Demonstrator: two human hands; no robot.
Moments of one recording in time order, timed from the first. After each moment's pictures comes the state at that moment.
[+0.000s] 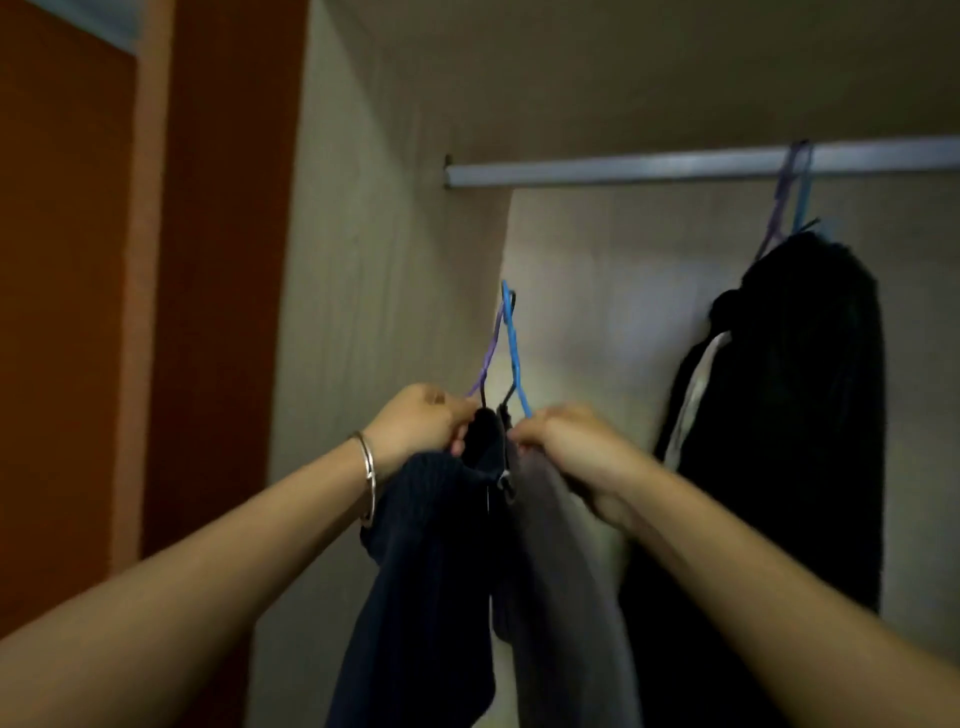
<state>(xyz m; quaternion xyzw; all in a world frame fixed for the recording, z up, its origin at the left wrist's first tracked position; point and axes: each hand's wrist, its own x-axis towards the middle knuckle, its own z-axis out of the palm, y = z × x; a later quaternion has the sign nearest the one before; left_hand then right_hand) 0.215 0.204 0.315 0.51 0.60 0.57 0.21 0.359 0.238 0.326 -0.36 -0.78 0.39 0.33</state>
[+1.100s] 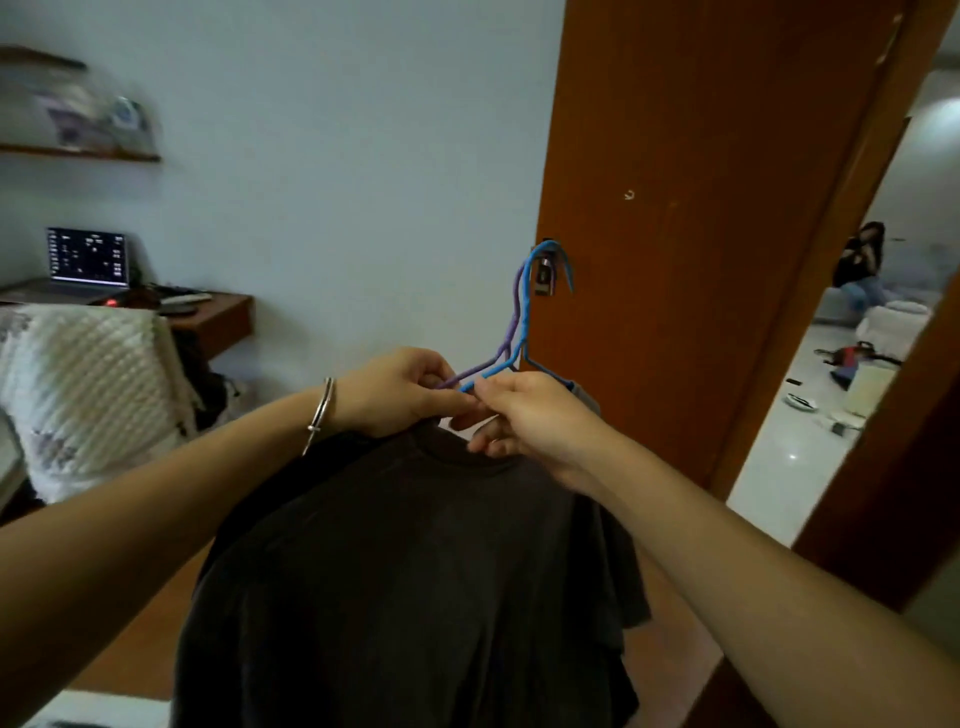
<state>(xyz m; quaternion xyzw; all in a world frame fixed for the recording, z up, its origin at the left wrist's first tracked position) 0.111 -0.268 0.196 0.12 0.92 0.38 0.02 0.109 -0.117 0.176 0.13 -0.79 0.59 -0.12</state>
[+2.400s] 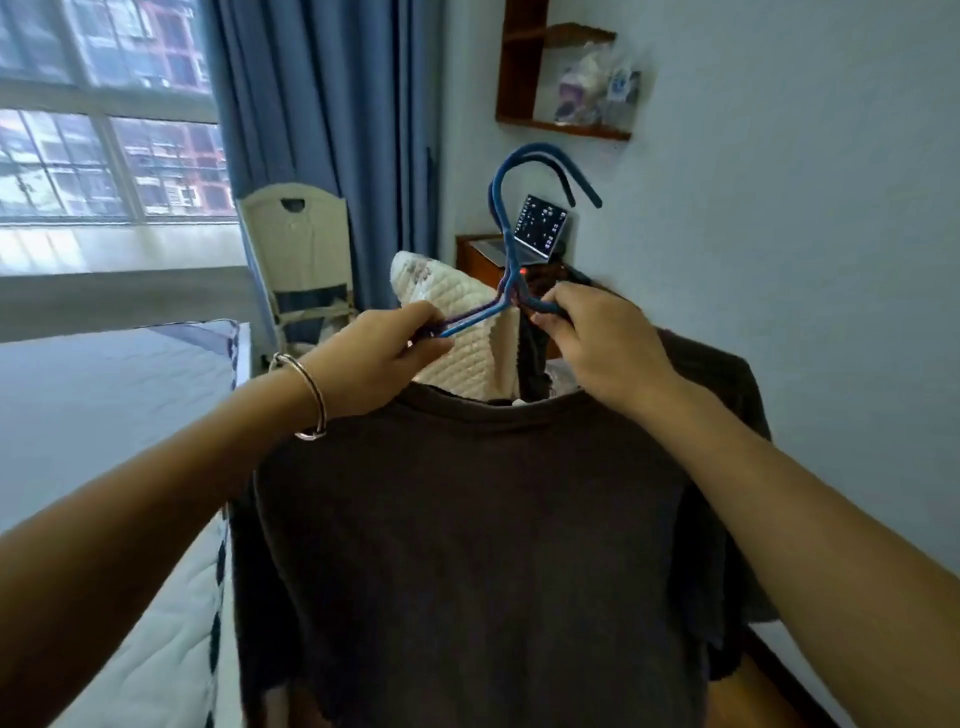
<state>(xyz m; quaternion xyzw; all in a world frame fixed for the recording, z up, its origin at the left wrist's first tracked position) -0.172 -0.535 0.165 -0.33 0.91 0.12 -0.24 -0.363 -0.457 0.180 0.66 -0.70 0.25 0.11</state>
